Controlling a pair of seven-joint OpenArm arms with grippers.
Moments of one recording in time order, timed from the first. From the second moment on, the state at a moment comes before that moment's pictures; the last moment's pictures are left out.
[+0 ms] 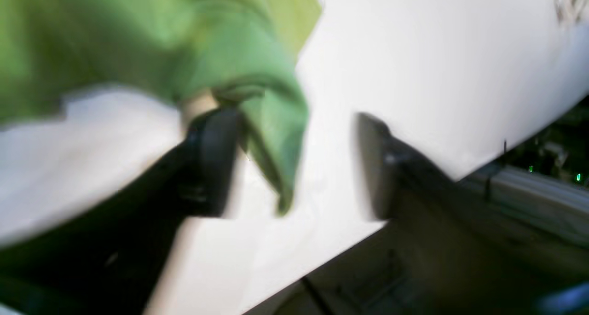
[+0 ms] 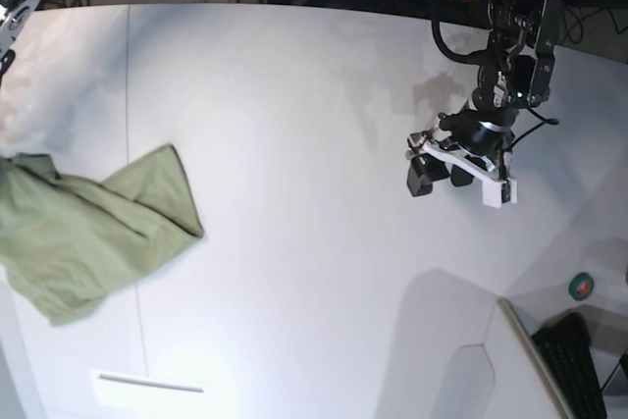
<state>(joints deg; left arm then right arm) 11.6 -20.4 4.0 86.6 -41.3 0.2 21.9 13.8 23.6 40.9 58.4 -29.6 23.8 -39.5</state>
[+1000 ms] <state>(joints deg) 12.6 -20.4 3.8 86.7 -41.3 0.4 21.9 7.4 -0.1 5.3 70.2 -30.0 38.4 -39.0</state>
